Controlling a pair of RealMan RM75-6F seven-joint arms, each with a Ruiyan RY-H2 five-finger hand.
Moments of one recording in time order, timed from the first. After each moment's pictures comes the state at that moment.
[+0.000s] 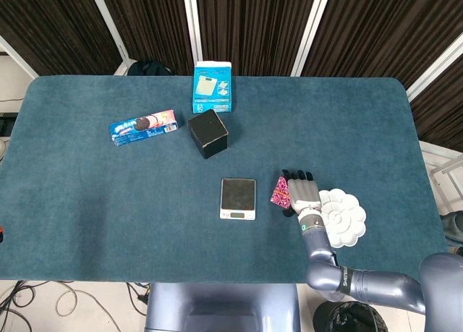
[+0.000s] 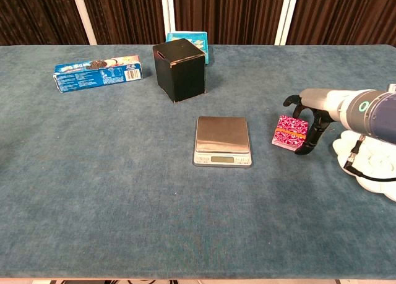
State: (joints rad) left arm 0.00 -1.11 -0.13 -1.67 1.35 1.57 0.03; right arm 0.88 -1.59 0.23 -1.61 -0.30 1.13 -0.77
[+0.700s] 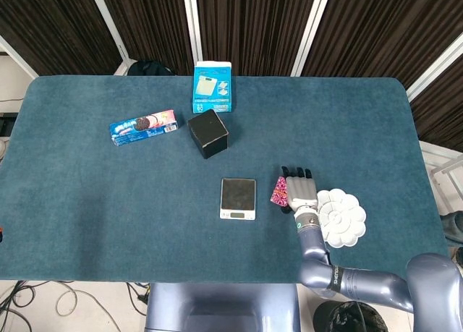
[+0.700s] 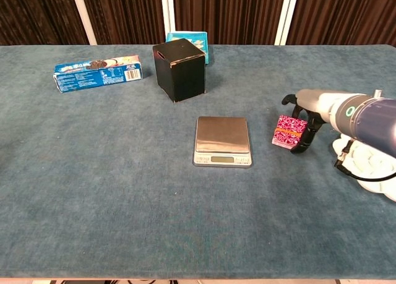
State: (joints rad) left arm 0.00 -1.11 -0.13 -1.67 1.34 1.57 0.03; right arm 0.88 -1.67 0.24 -1.52 -0.33 1.15 -0.77
